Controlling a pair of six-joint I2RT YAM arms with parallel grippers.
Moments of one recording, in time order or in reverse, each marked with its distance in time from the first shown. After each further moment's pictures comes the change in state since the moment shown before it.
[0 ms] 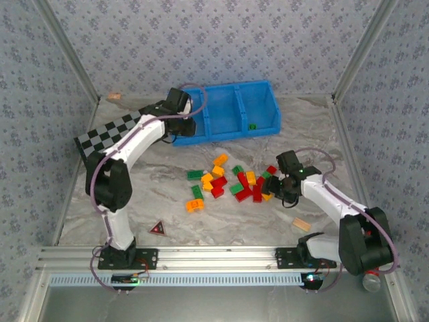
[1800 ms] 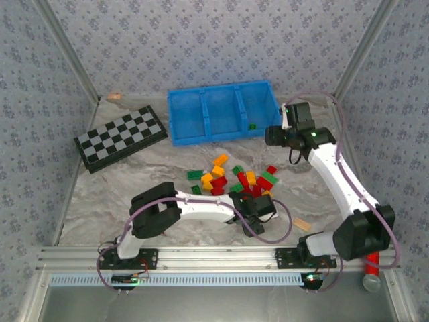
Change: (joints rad) left arm -0.899 0.142 -0.290 0.257 -0.068 0.216; right arm -0.057 0.077 0.572 -0.069 0.197 -0.451
